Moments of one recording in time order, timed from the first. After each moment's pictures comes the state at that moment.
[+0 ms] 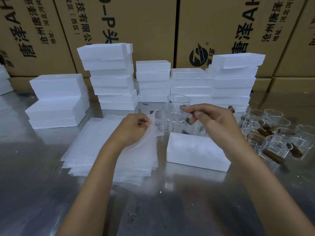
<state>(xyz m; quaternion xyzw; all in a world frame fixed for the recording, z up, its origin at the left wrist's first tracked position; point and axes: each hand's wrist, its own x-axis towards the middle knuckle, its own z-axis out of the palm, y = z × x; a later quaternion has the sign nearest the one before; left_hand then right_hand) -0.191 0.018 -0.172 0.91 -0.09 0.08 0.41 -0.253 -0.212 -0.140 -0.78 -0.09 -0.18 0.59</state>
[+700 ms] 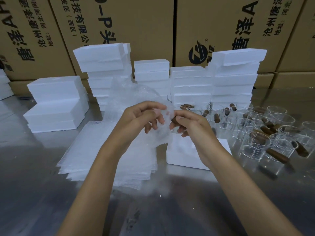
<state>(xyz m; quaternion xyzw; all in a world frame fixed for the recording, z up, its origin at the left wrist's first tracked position) -0.217 0.001 -0.147 0.73 -0.21 0.07 0.64 -0.230 -0.180 -0.161 -0.70 -0.06 -0.06 0.71</state>
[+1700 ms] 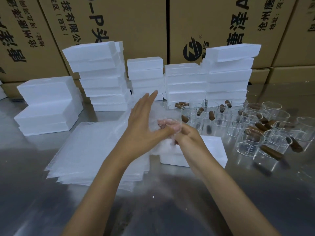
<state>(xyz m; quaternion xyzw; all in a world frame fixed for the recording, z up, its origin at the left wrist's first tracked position) -0.218 -0.031 -0.167 0.88 -0.20 0.16 0.41 -0.238 -0.183 -0.191 -0.69 -0.11 -0.03 0.72</state>
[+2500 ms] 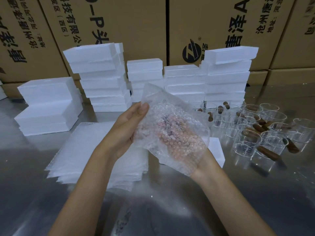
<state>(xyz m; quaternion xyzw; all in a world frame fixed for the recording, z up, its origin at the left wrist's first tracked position) -0.207 -0.004 -0.165 0.68 -0.14 -0.04 0.72 -0.251 -0.192 -0.203 -0.45 -0.01 0.11 0.88</state>
